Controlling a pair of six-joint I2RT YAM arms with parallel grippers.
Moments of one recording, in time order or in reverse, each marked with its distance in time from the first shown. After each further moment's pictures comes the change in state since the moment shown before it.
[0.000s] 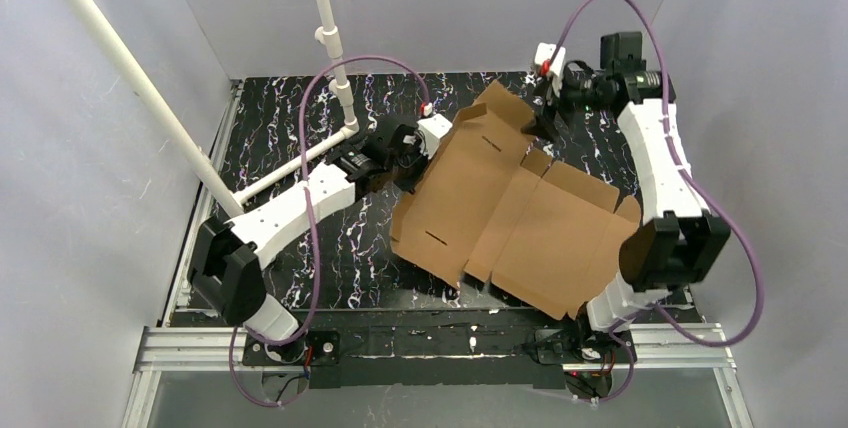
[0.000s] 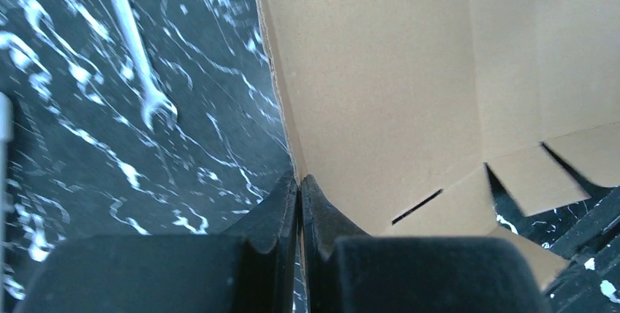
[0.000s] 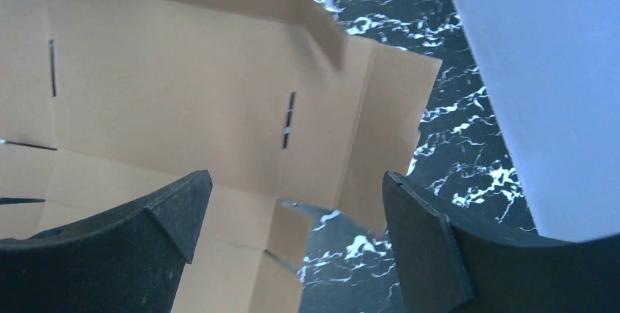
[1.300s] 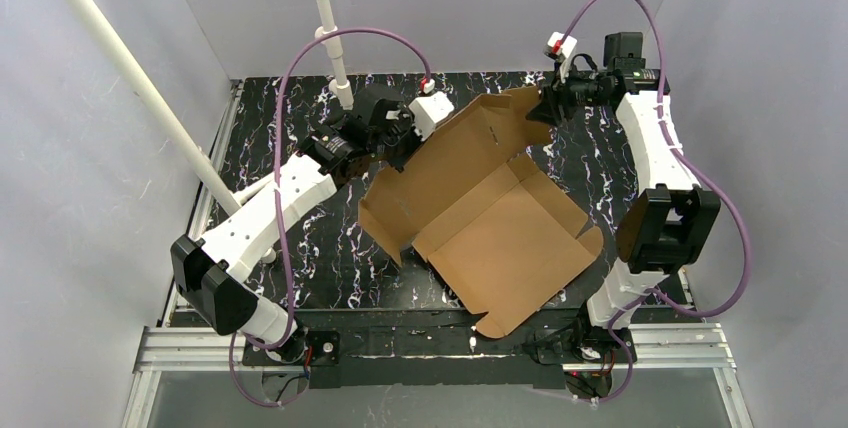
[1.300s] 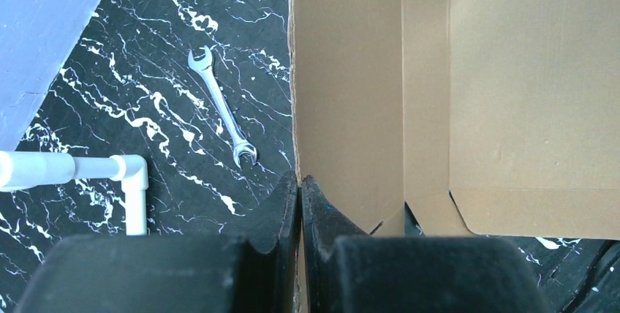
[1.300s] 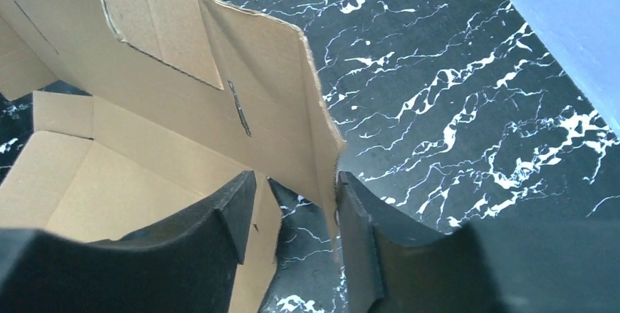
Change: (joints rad) left arm 0.019 -0.082 0.239 -0.148 0.040 0.278; right arm -0.066 0.187 0.092 0.117 -0.035 0.331
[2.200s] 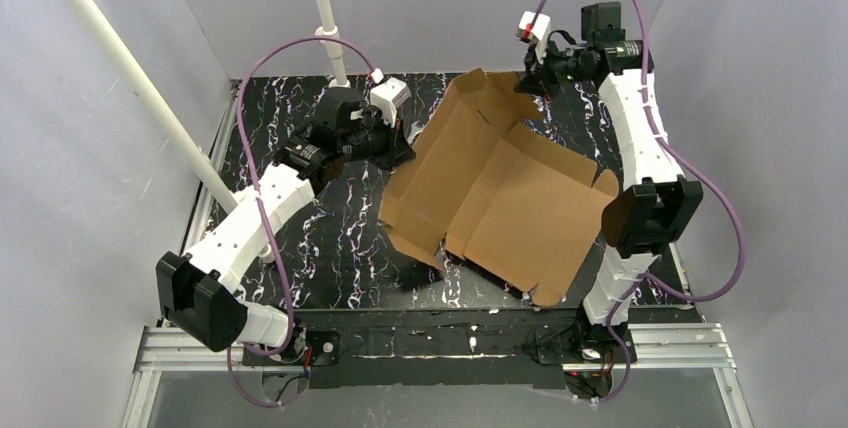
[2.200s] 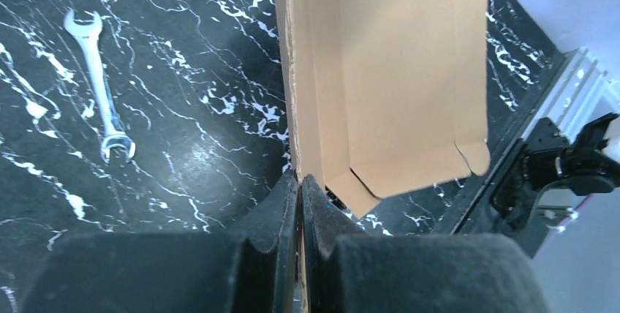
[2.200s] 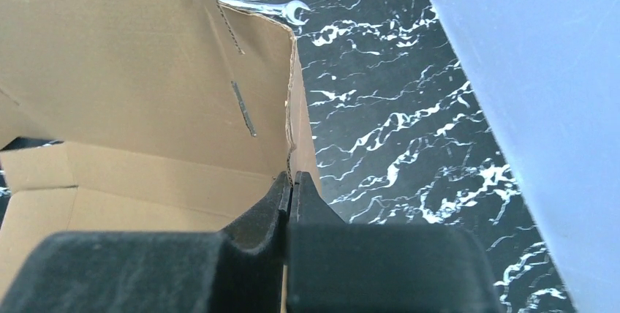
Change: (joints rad) left arm 0.168 -0.101 -0.191 0.183 0.322 -0.428; right arm 0.106 0.109 0.301 -0.132 0.104 -0.094
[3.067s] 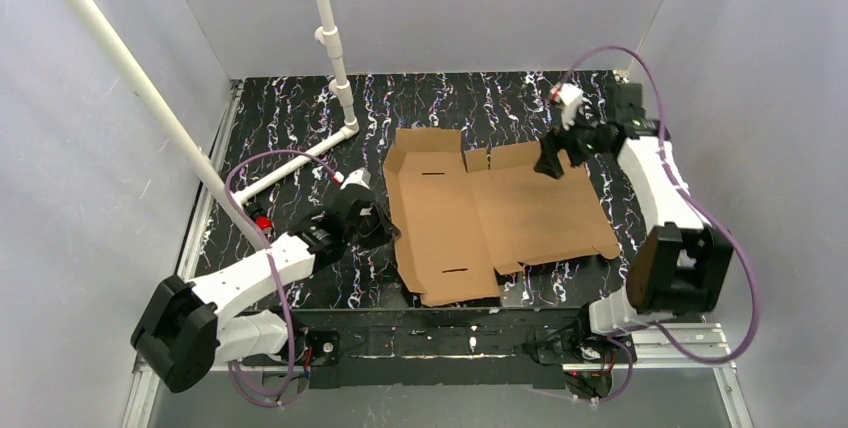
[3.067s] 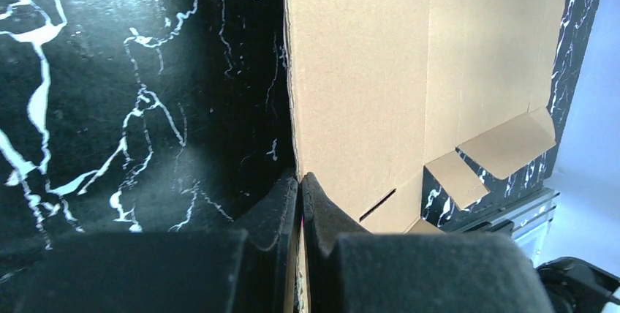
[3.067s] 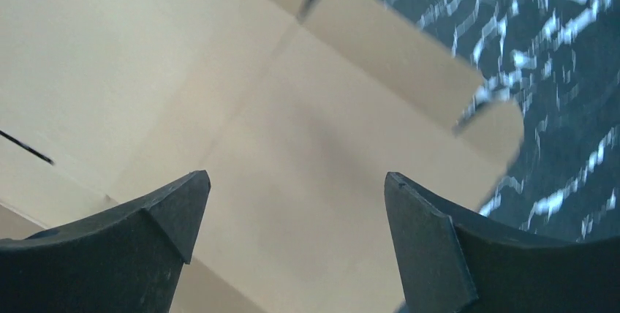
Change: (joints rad) left arm -0.153 -0.193 -0.682 0.245 -0.412 -0.838; right arm -0.070 -0.302 -0.679 0.217 0.165 0.203
